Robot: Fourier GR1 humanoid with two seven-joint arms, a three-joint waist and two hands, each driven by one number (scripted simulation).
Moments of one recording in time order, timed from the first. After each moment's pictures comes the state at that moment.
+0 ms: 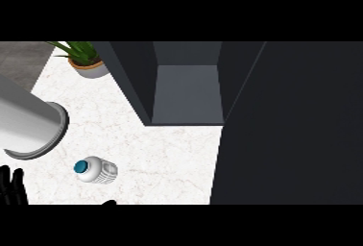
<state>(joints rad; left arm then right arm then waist) 0.45 0.16 -0.43 -2.31 -0.39 0.86 0.32 0.20 -0.09 0.60 -2.49 0.09 -0.15 0.33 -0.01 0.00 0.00</state>
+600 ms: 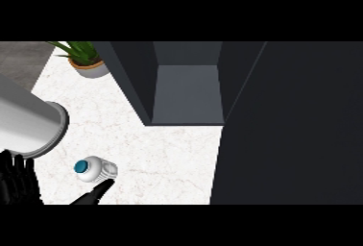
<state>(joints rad) 0.39 0.14 -0.29 -2.12 -0.17 0.83 0.14 0.19 -0.15 0.62 -2.49 0.10 -0.20 0.31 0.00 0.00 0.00</state>
